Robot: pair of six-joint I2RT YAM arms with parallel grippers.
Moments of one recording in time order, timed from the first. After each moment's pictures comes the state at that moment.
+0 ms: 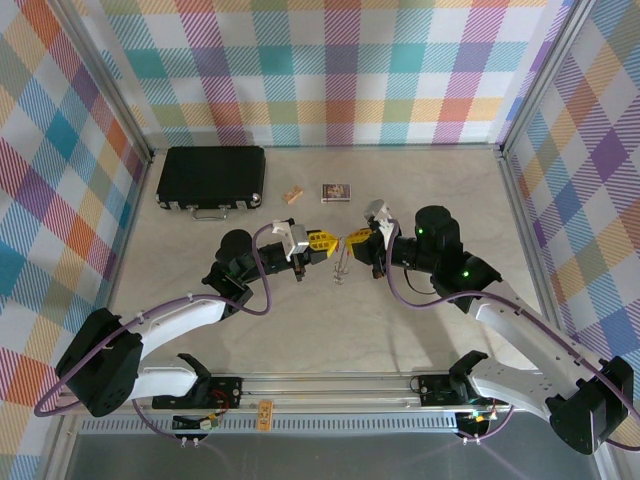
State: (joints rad) left arm -0.66 1.25 0.61 0.78 0.62 0.06; right arm 0.63 1.01 0.86 -0.18 -0.49 0.00
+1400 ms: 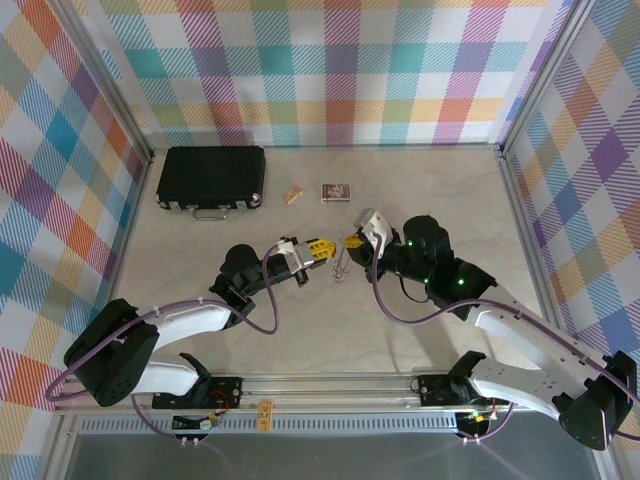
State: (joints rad) left arm -0.69 1.32 0.48 0.96 0.48 0.29; right arm 0.76 0.99 0.86 -0.21 -0.20 -0.15
